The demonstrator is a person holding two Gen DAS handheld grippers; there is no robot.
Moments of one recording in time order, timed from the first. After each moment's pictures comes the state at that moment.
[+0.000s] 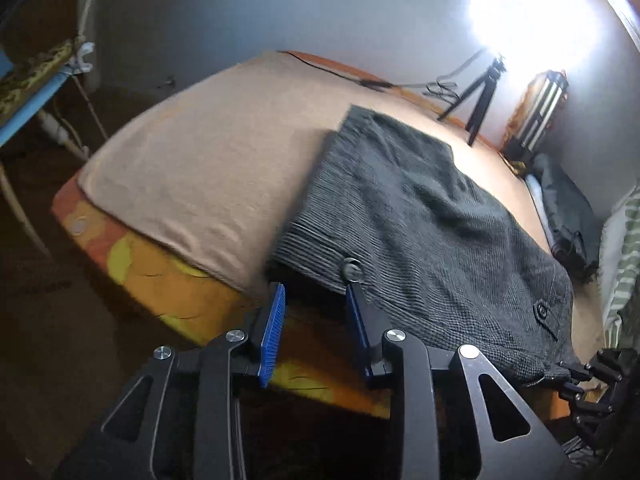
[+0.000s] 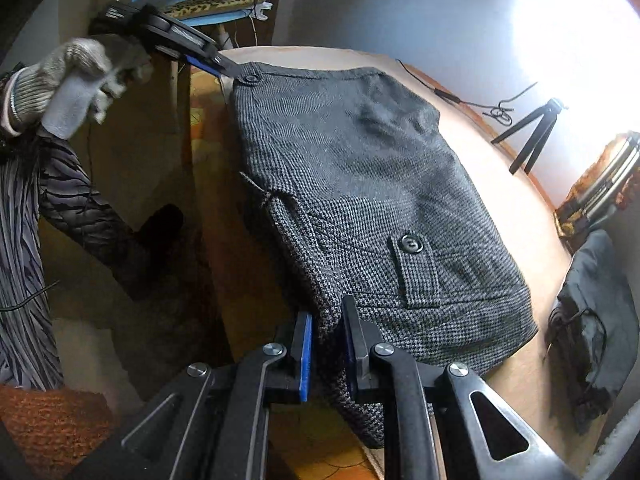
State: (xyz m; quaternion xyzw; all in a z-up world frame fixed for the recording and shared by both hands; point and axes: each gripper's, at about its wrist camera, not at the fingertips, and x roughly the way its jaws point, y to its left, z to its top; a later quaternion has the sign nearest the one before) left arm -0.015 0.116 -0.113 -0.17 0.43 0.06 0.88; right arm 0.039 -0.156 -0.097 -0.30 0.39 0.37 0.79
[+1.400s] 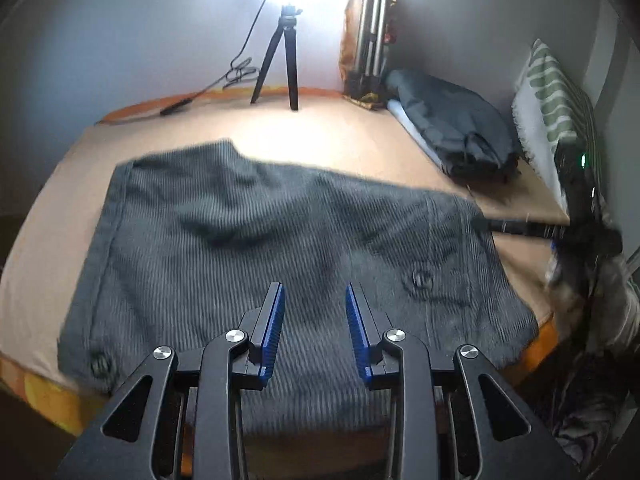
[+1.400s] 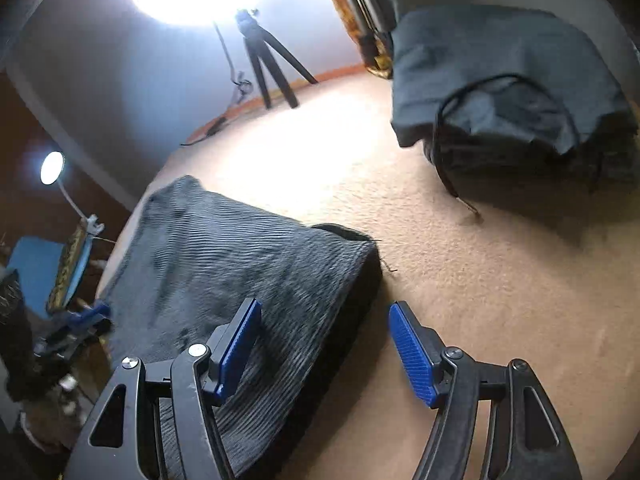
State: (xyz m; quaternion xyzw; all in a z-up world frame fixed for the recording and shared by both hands) left arm 0.045 -0.046 -0.088 0.00 0.42 -0.16 0.89; right arm 0.168 -0.305 -0.121 0.16 0.47 0.17 0.85
